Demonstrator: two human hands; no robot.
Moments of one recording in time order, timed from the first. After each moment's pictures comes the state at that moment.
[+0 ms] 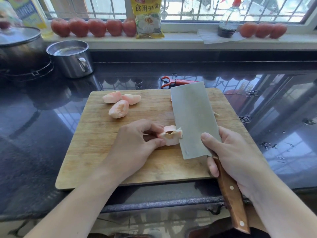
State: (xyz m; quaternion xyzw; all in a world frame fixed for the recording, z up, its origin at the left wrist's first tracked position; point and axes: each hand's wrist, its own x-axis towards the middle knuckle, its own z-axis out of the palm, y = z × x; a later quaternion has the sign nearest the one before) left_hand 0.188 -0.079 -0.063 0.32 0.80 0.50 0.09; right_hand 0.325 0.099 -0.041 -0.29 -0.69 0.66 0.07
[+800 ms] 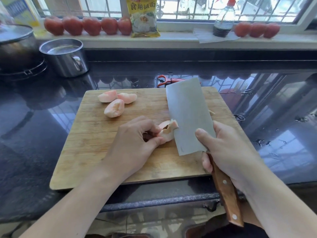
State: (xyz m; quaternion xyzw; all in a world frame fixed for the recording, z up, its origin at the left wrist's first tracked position) left_hand 0.189 -0.073 -0.071 0.36 0.80 0.47 0.02; right_hand 0.320 0.094 -0.033 -0.30 -0.74 0.59 0.09
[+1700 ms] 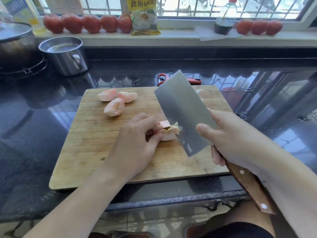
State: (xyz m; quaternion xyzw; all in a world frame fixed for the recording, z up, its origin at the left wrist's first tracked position) left_hand 0.189 -0.068 -0.078 0.38 0.80 0.47 -0.01; right_hand 0.317 0.107 0.002 -0.25 -0.88 0.41 -0.02
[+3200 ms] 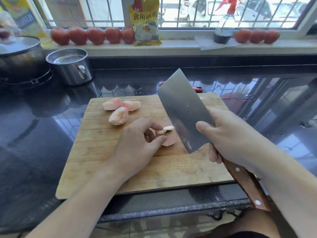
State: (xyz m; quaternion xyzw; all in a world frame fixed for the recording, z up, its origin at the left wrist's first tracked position) left_hand 0.178 -0.070 -0.061 0.34 0.81 0.48 0.04; right_hand 0.298 0.104 0.009 -0.27 -0.88 0.38 0.01
